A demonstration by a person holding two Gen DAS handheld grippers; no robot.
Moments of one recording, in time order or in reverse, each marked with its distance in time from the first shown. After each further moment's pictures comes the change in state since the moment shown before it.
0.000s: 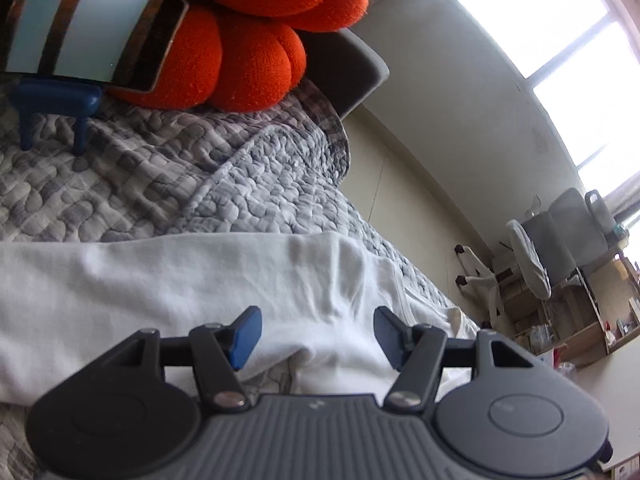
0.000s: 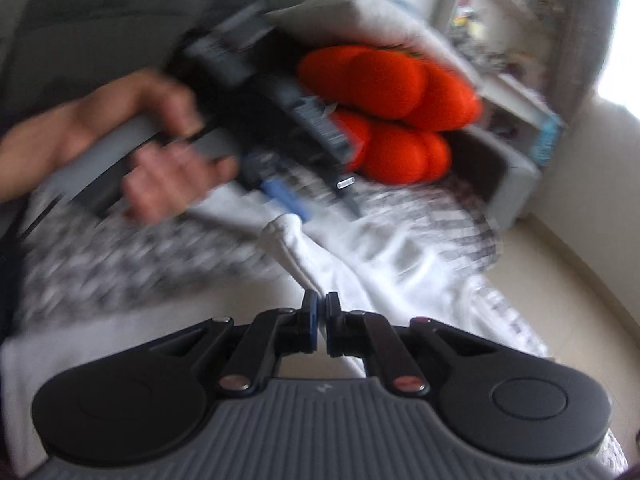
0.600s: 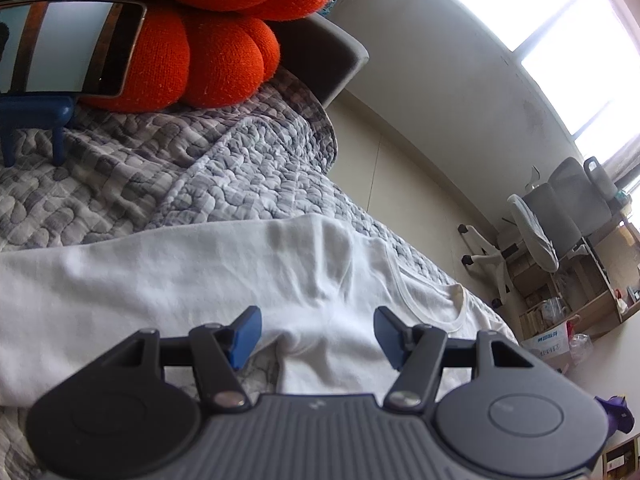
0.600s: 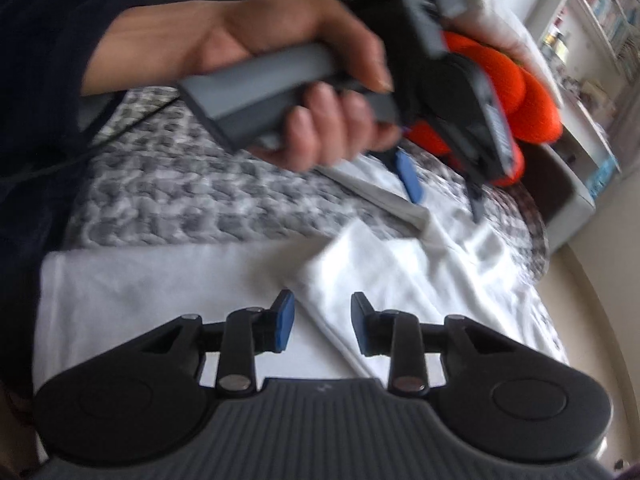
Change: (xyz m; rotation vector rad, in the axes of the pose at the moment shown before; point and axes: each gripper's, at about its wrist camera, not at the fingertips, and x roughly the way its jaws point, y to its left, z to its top) left arm 0.006 -0.016 -0.009 0.084 0.013 0.023; right arm 0.013 0.066 -0.002 -0.212 0.064 0.047
